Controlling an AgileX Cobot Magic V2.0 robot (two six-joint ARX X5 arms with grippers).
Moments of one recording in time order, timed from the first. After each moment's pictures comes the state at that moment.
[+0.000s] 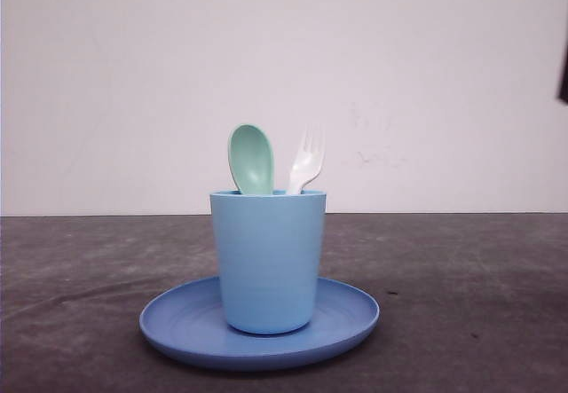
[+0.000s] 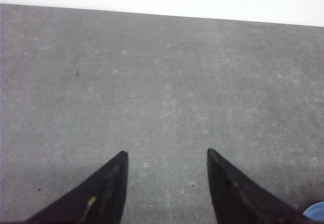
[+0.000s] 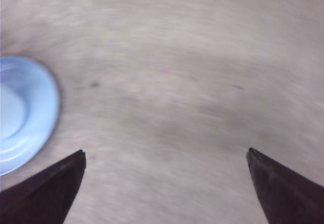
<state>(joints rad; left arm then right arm) -0.08 0.55 0.74 -0.57 0.02 -0.09 0.25 0.77 0.78 -0.87 -0.08 0.15</state>
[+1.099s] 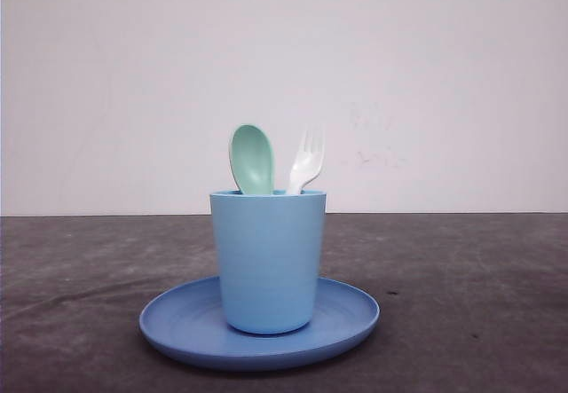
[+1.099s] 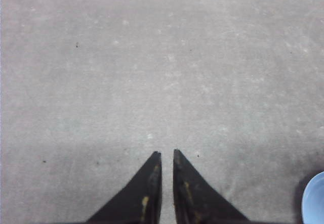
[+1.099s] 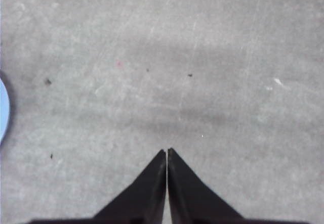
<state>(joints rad) -0.08 0.56 0.74 -0.67 0.02 -0.07 0.18 0.77 0.78 -0.89 -0.05 0.10</state>
